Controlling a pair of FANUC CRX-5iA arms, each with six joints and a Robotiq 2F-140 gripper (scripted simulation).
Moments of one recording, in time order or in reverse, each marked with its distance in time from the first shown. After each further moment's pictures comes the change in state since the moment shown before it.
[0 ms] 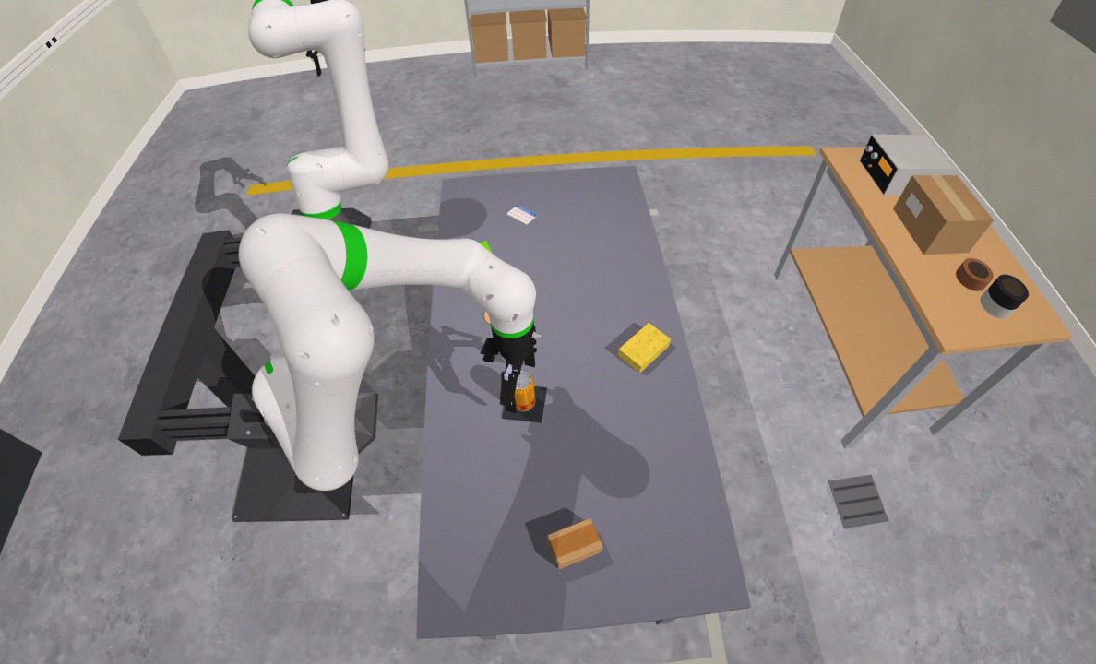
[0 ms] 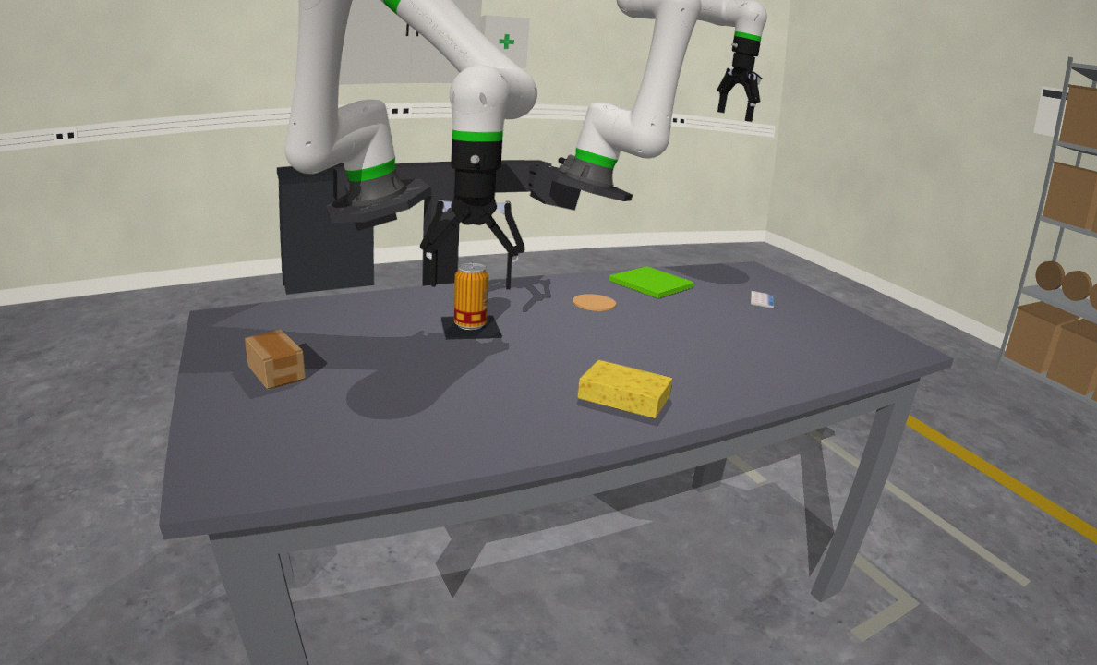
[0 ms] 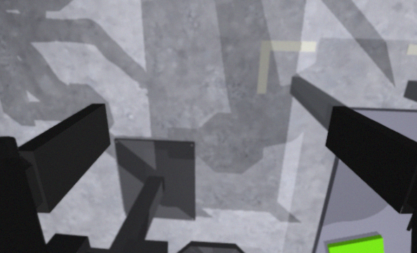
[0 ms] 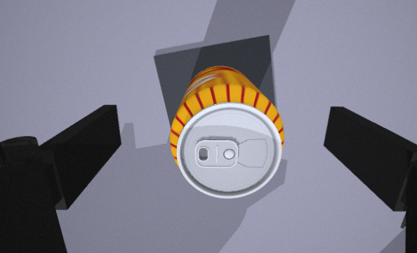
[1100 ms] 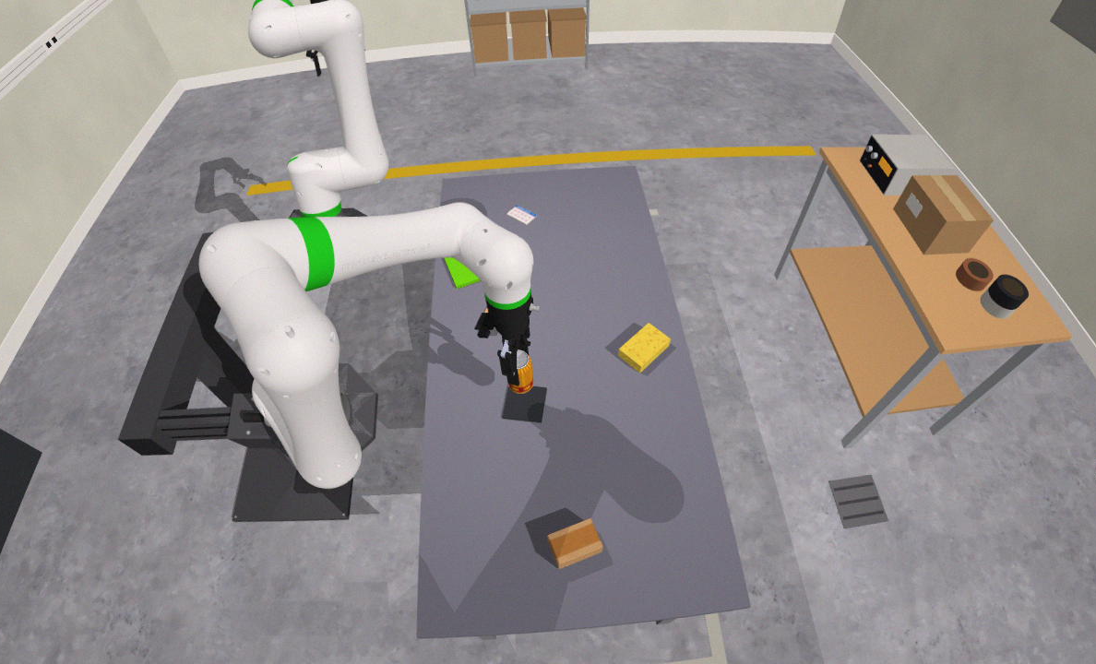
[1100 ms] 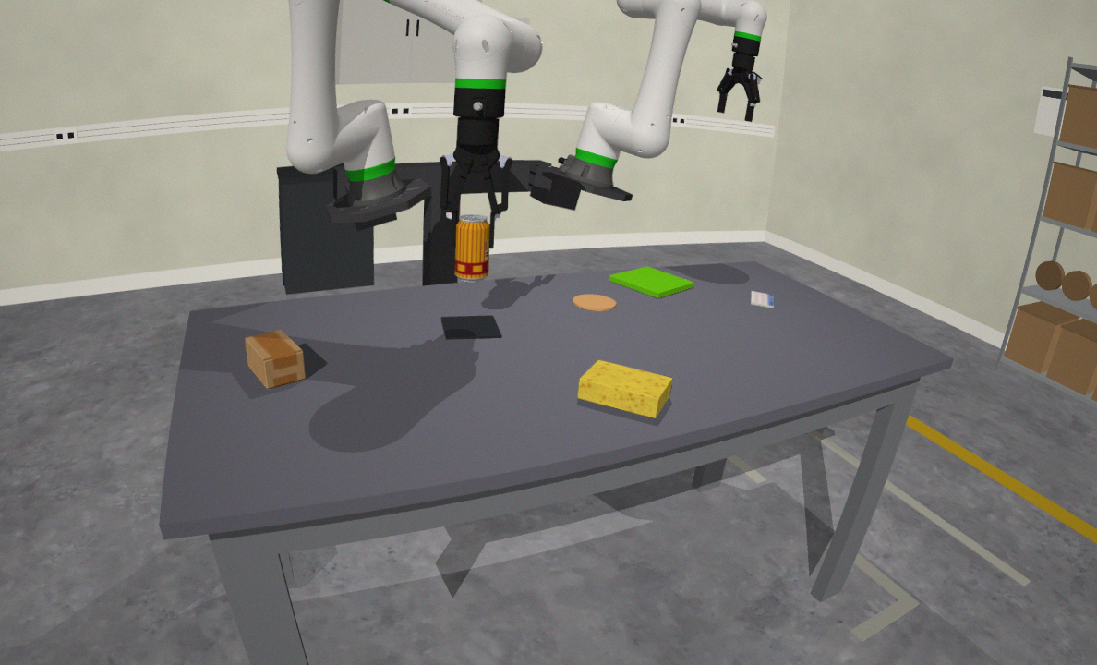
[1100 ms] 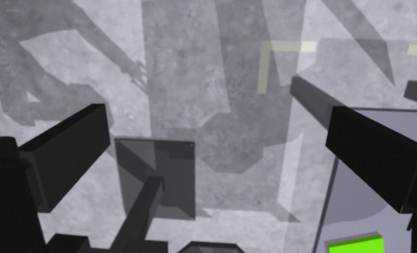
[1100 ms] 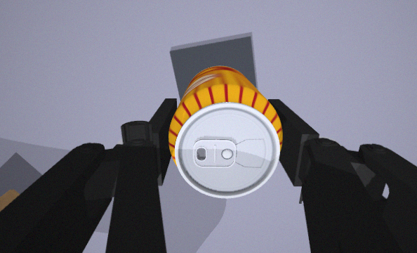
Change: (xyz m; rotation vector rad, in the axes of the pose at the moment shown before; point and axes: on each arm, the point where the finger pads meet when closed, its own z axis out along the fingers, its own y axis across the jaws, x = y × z) left arm 0.000 -0.001 0.000 0.000 0.000 0.000; right arm 0.000 0.000 -0.097 0.000 -0.001 0.000
